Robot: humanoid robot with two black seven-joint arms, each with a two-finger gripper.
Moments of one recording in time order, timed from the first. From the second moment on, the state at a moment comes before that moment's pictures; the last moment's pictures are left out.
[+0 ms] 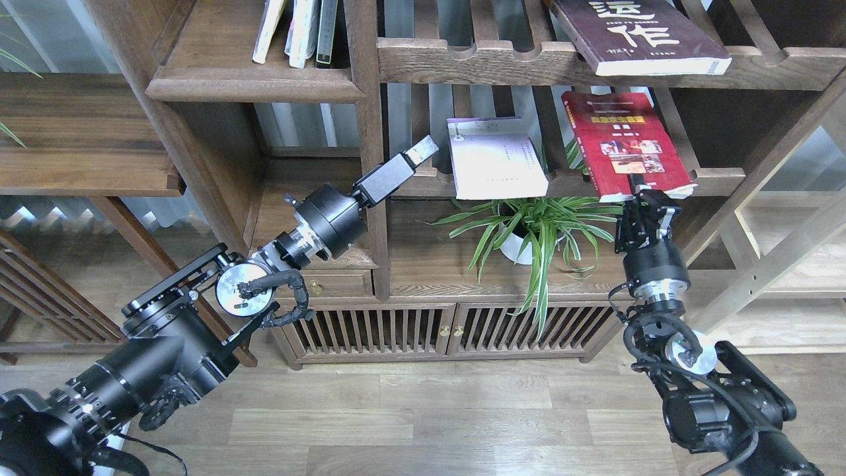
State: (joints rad) left arm -0.65 0.03 -0.73 -0.99 -0.19 -0.49 0.07; right arm 0.24 -0.20 1.15 0.94 0.64 0.58 0.09
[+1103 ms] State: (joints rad) left arm -0.63 0.02 -0.72 -0.90 -0.29 -0.49 0.12; right arm 0.22 -0.17 0.90 1.13 0.62 0.58 0.08
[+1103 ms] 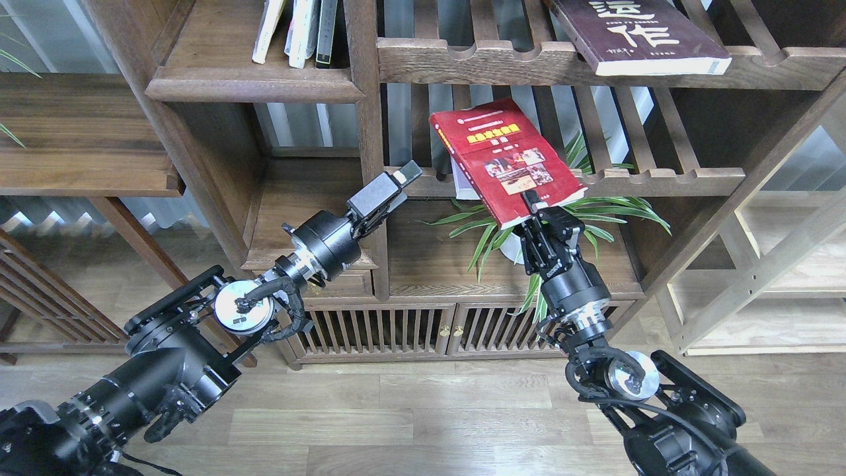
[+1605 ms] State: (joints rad) left arm -0.63 0.00 -0.72 -0.87 -0.30 -0.49 0.12; right arm 0.22 -0.13 0.82 1.14 0.59 0.58 0.03
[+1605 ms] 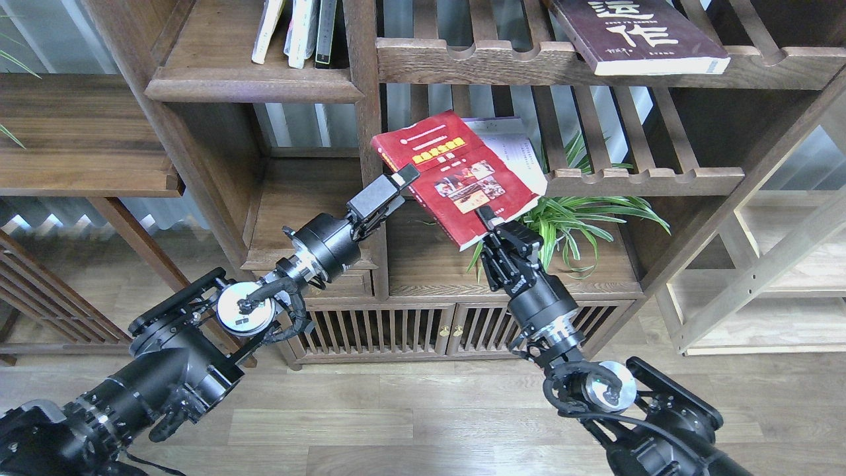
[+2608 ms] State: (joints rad) left arm -0.62 0.00 -0.71 -0.87 -0.29 -0.49 0.12; right arm 0.23 -0.10 0.77 1.16 0.56 0.58 -0.01
